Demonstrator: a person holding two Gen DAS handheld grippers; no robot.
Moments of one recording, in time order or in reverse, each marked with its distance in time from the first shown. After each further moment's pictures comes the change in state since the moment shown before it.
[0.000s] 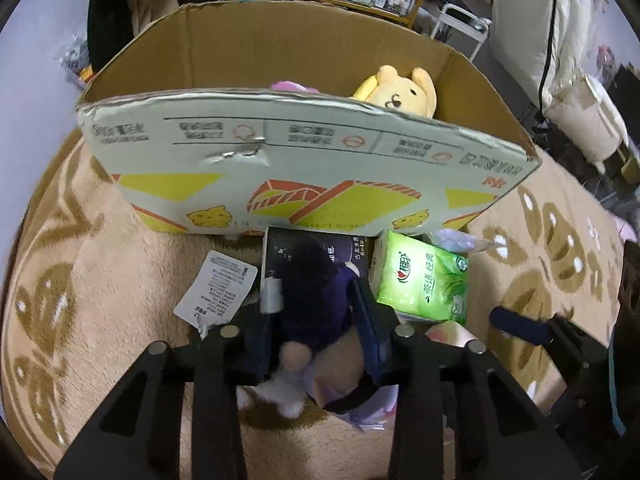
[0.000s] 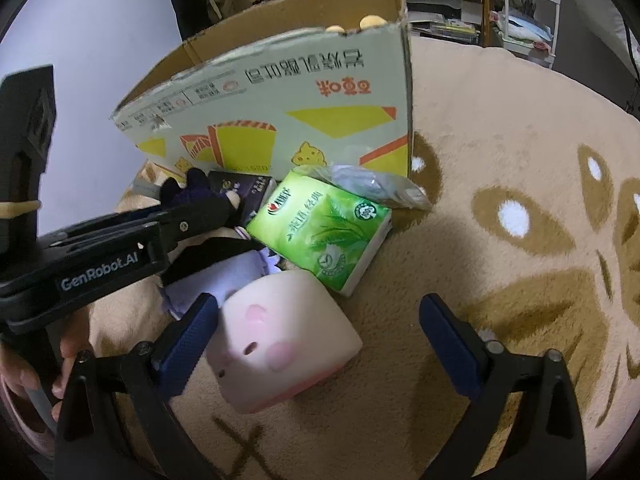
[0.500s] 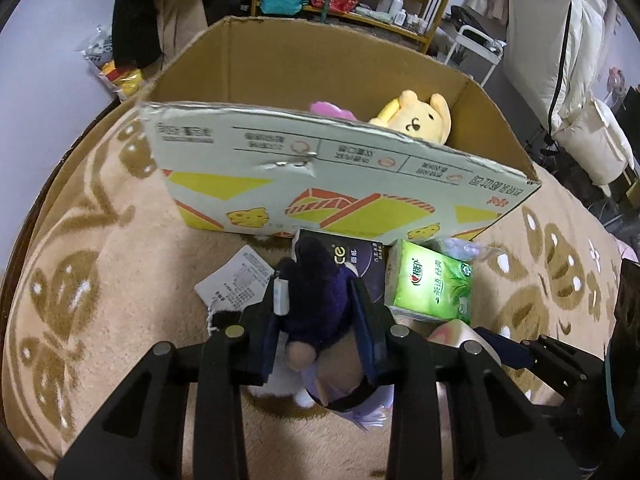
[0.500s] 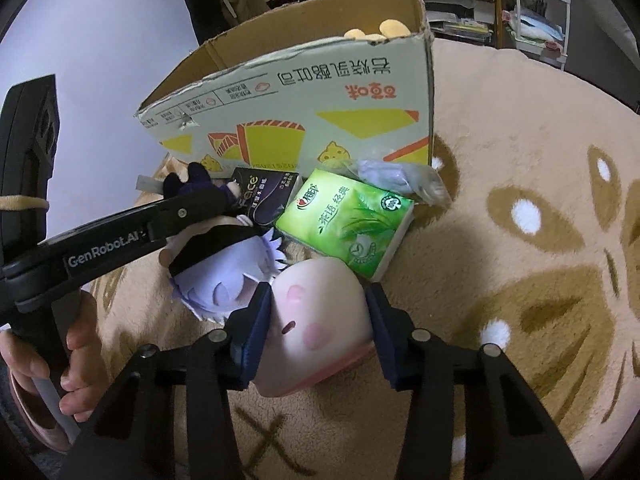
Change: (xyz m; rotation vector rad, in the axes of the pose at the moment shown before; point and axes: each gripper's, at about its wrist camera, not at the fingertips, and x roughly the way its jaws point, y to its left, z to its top) left arm -0.024 0.012 -0.007 -0.052 -0.056 0.035; right arm -0.005 0.011 0.003 -0.015 0.003 0.045
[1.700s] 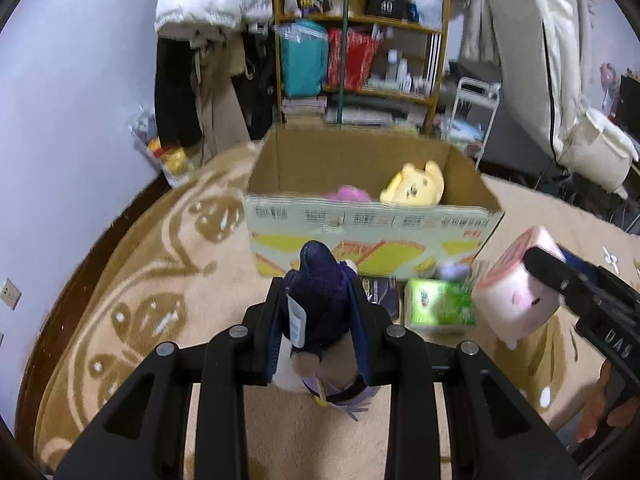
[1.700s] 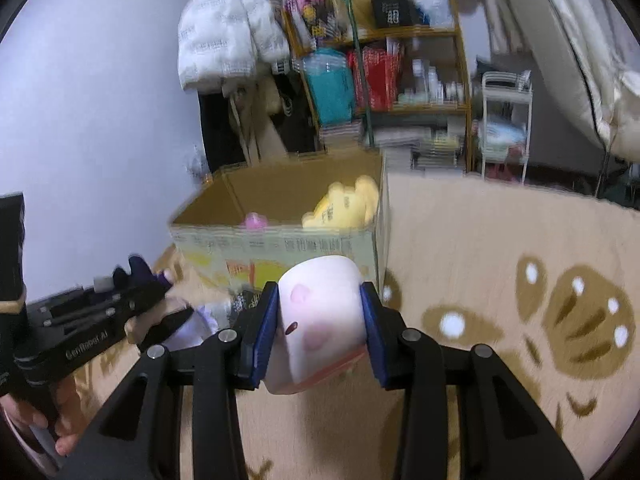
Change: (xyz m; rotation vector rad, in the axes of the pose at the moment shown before) left arm -0.093 -0.007 -0.028 0.083 -0.311 0.155; right arm -0.099 0.009 -0.003 -0.058 -0.474 -0.075
